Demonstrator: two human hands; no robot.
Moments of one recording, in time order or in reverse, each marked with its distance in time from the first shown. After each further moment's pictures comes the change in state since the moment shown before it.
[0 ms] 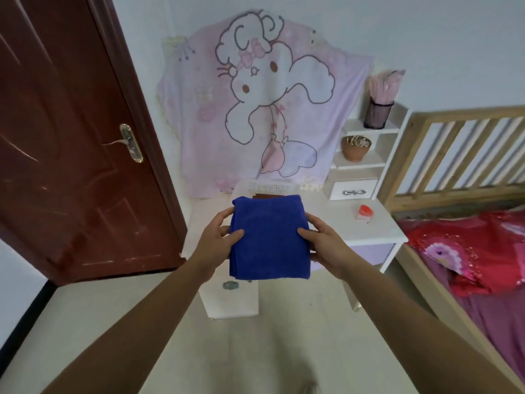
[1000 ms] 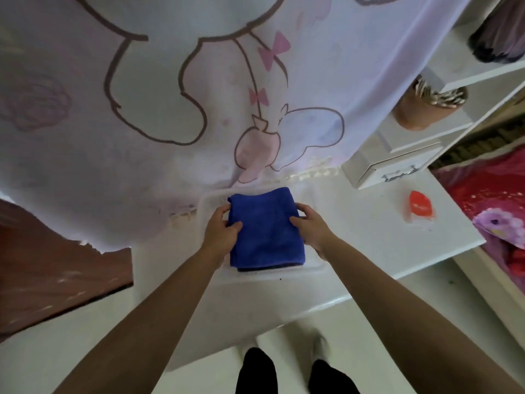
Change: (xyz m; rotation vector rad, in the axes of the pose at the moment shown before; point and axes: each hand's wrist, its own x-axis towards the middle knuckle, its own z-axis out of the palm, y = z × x) left_hand 0.515 -0.129 0.023 0.276 -0.085 -0.395; right_hand 0.479 0.067 -0.044 -0.072 0.289 0.438
